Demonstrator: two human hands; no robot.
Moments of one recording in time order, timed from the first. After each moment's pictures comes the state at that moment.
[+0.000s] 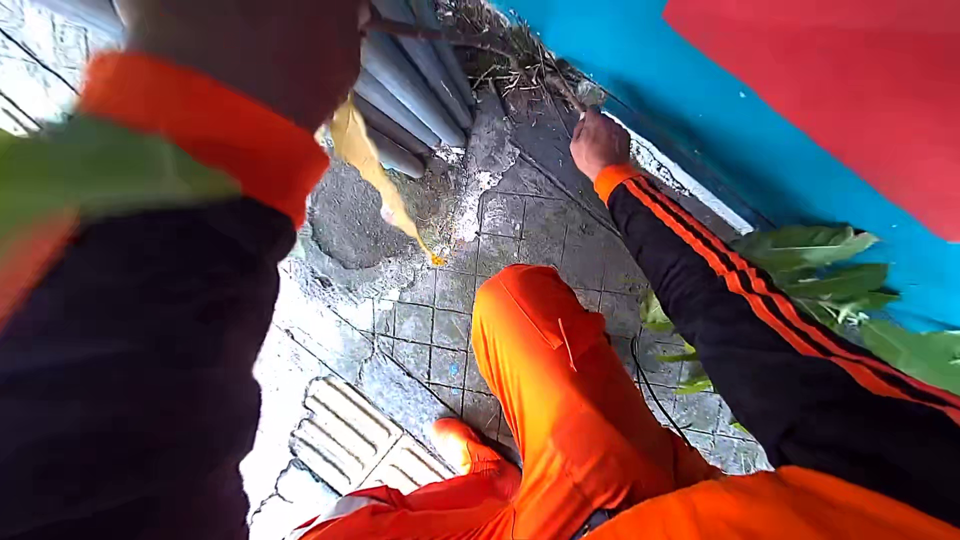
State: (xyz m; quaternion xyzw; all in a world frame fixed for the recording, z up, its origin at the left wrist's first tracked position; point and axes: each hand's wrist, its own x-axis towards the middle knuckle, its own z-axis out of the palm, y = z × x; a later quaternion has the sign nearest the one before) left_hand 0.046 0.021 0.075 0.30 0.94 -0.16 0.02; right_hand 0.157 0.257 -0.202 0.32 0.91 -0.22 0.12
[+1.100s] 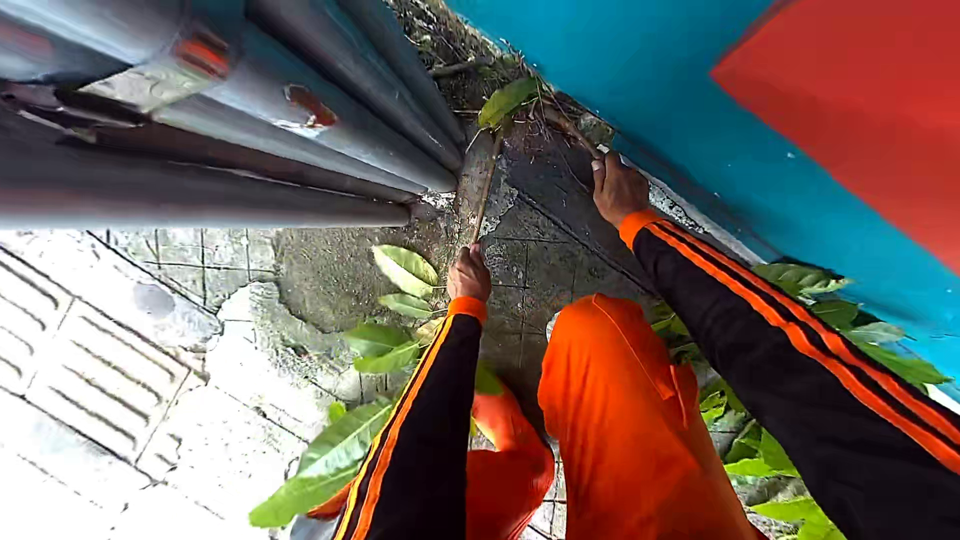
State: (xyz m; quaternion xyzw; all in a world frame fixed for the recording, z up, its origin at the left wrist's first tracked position) left_hand 0.129 -0.012 -0.289 -0.05 0.93 0.13 0.33; right_hand 0.156 0.291 -0.281 0.31 0.93 -0.18 0.12
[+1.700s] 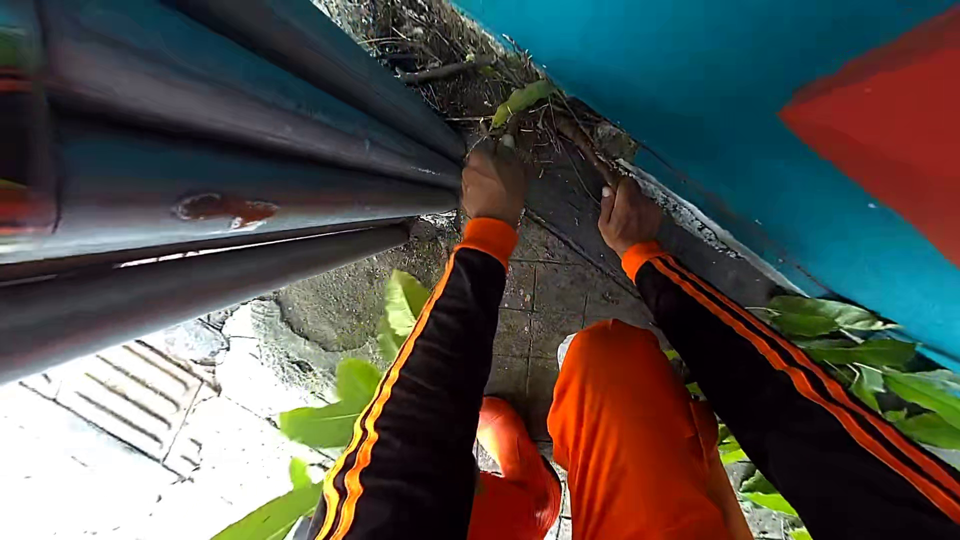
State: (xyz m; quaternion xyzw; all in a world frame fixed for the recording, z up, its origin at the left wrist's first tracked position) left_hand -0.008 0.145 -0.204 -0.04 0.93 0.22 0.29; right_hand 0.161 0.278 -0.338 0.32 0.94 -0.13 0.00
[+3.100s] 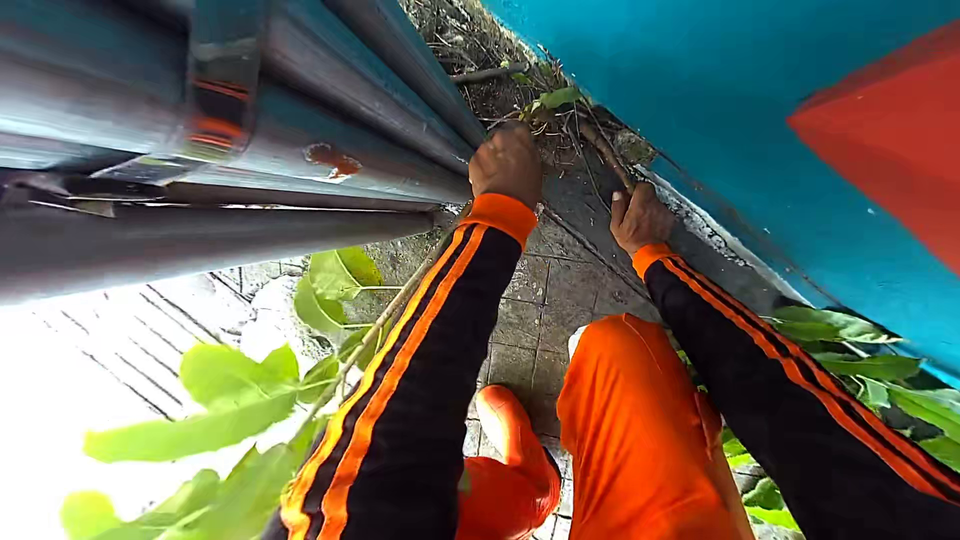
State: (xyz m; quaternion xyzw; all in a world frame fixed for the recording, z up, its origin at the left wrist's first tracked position) left_hand -0.009 0.149 -0.137 0.10 0.95 -0.04 0.28; right_hand 0.160 0.277 -0.322 0.33 0.93 -0.16 0.06
